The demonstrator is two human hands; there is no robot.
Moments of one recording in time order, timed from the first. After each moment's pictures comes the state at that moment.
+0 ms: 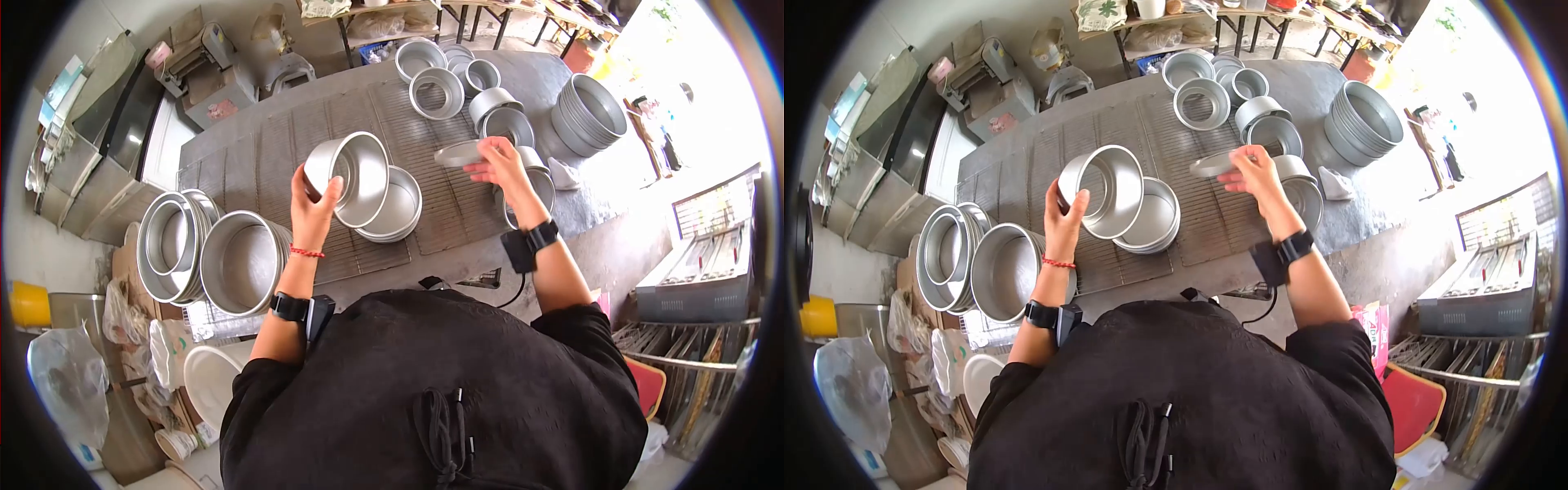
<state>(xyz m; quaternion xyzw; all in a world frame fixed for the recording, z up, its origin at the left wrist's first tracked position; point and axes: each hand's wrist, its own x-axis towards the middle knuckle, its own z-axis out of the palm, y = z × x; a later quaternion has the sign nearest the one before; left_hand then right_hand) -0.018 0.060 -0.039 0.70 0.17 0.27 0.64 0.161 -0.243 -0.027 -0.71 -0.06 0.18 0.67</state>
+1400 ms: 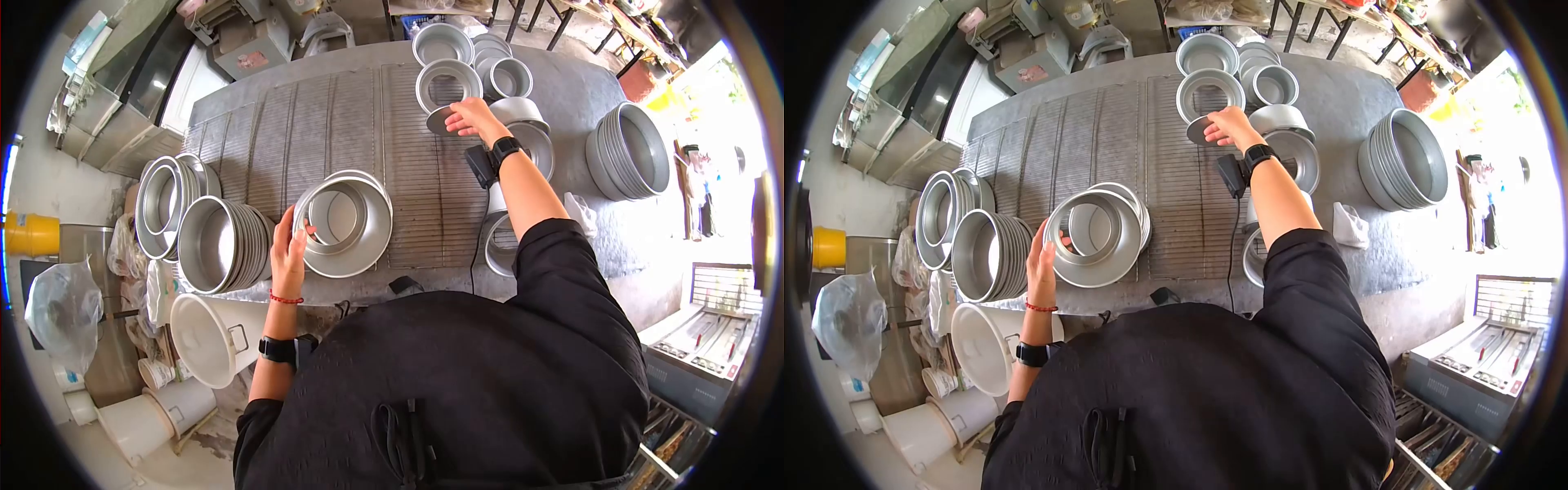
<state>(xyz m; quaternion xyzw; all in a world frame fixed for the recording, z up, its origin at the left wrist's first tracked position) -0.040 -0.013 -0.067 0.72 0.31 0.24 0.57 0.402 -0.171 -0.129 -0.76 -0.11 0.39 0.50</state>
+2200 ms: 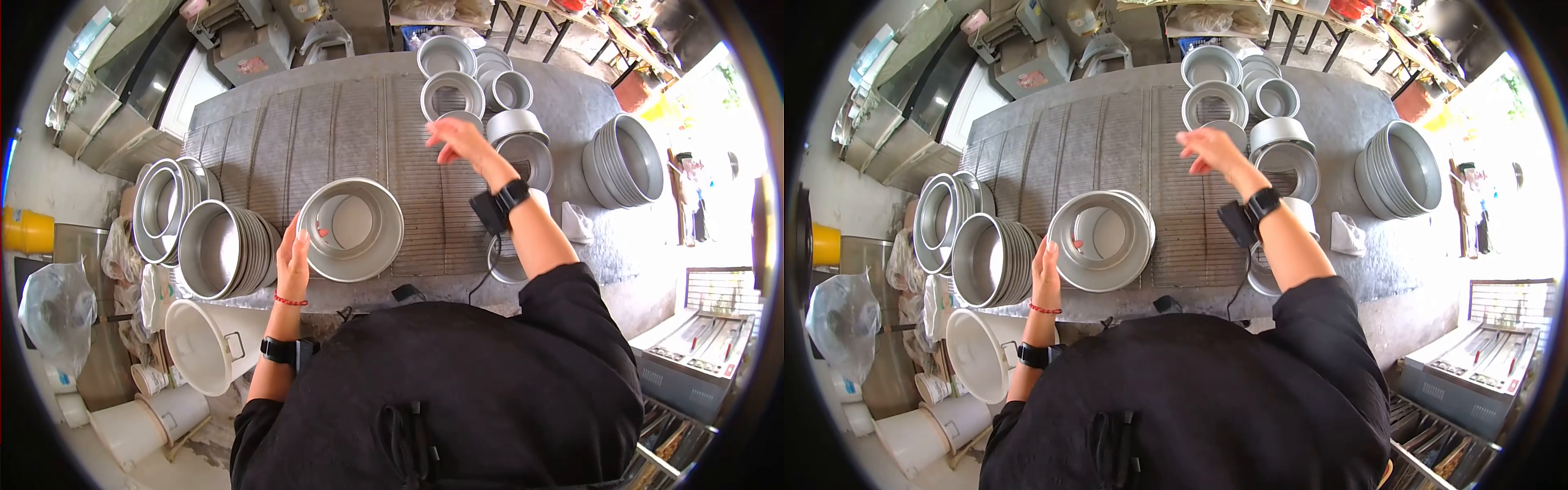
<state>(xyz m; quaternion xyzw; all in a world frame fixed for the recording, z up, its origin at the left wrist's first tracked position) -0.043 -0.002 -0.070 0.65 0.28 0.21 0.67 0.321 -0.170 -0.075 -0.72 -0.23 0.39 0.53</state>
